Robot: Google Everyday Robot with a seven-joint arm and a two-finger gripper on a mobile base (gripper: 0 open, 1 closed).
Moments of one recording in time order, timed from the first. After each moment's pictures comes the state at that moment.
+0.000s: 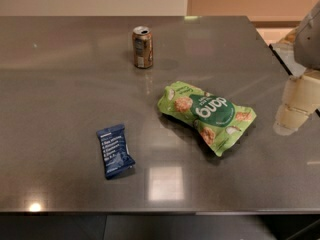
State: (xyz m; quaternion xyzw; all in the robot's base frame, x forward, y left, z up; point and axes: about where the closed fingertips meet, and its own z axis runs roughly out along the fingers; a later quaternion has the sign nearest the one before) arm 0.438 -0.217 0.976 -0.60 0.78 -0.03 0.16
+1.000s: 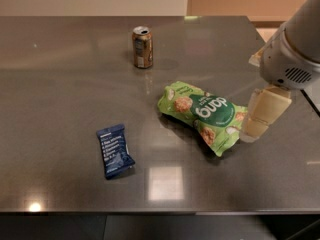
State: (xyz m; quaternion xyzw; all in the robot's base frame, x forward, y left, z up) arm 0.450 -0.181 0.941 -0.59 0.79 -0.01 0.18
